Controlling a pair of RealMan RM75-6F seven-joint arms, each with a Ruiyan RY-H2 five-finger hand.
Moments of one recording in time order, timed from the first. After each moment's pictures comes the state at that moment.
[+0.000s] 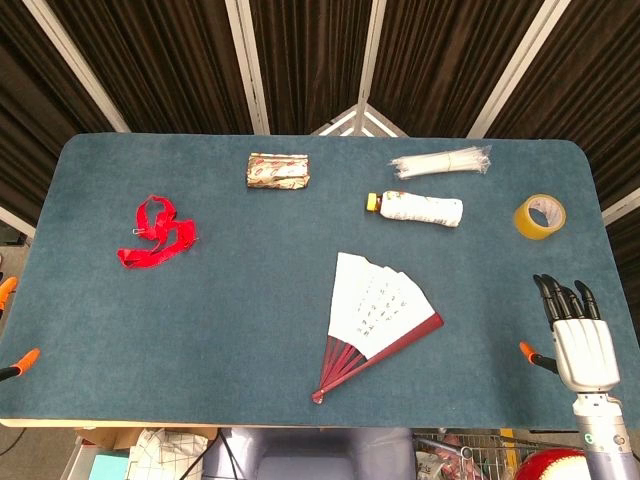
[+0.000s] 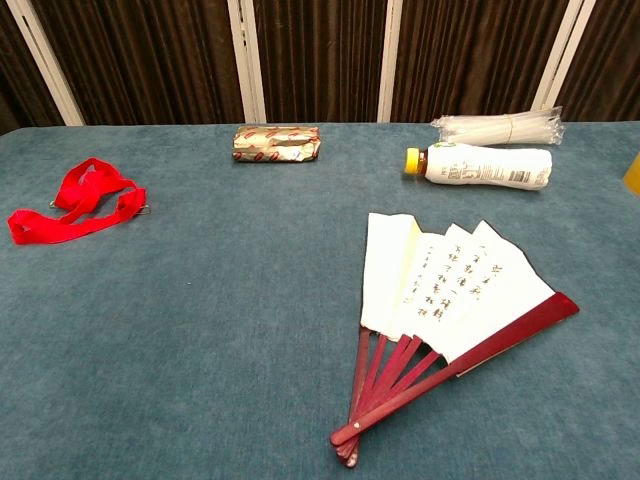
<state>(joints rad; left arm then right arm) -0.03 -1.06 -0.05 -1.62 1.50 1.57 0.02 0.11 -1.22 0.09 -1.53 -1.53 1.52 -0.15</state>
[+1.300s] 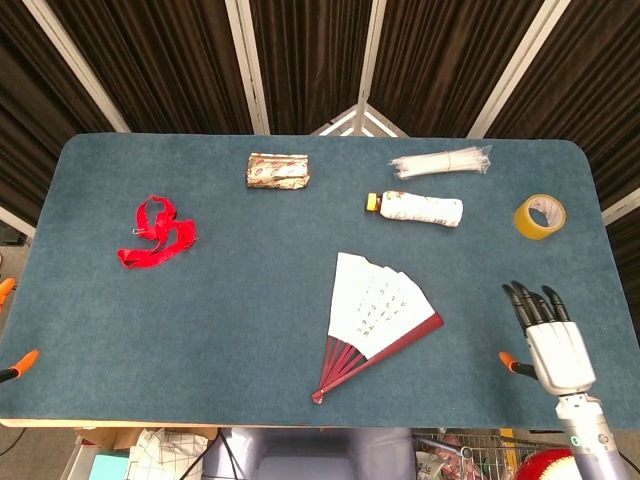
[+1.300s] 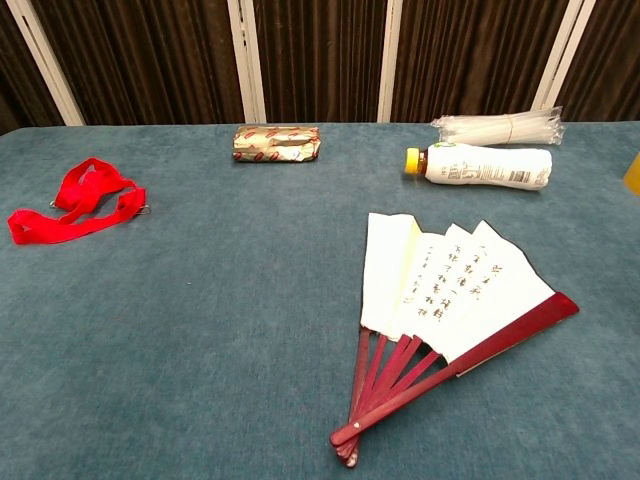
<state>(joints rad) -0.02 -1.06 -0.04 -1.61 1.52 1.58 0.00 0.16 -1.20 0.05 -1.58 -1.61 1.44 -0.16</state>
